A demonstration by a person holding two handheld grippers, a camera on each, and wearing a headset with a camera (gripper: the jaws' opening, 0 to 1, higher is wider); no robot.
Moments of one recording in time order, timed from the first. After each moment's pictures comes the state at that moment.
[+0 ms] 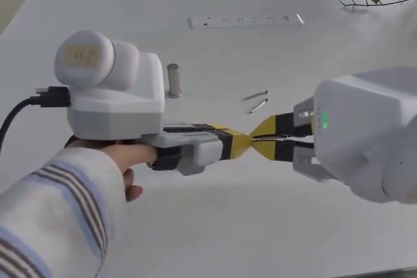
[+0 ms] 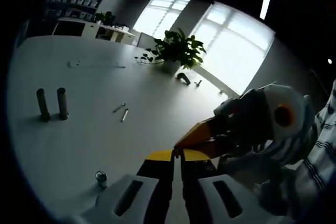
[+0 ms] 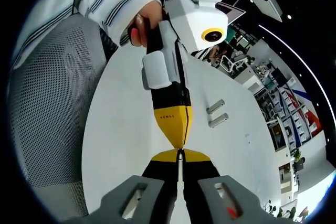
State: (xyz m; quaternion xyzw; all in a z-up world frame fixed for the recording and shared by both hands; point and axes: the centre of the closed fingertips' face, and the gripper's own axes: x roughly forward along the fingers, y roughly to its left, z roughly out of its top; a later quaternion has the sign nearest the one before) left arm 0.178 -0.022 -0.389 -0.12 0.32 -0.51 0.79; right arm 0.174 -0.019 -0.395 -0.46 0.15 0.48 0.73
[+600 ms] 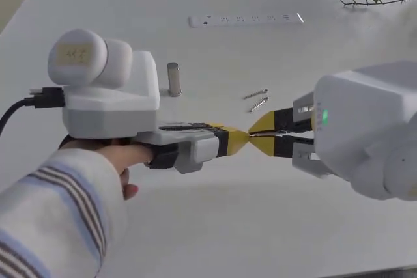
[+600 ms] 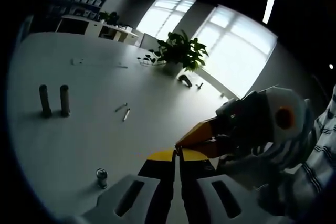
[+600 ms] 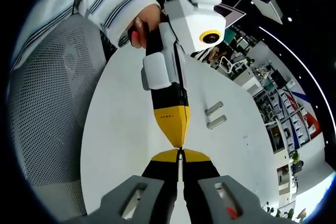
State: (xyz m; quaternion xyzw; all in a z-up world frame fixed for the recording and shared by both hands) left arm 0.179 -0.019 -0.387 -0.14 0.32 -0.50 0.80; right arm 0.175 -0.018 -0.391 -0.46 0.14 0.48 0.73
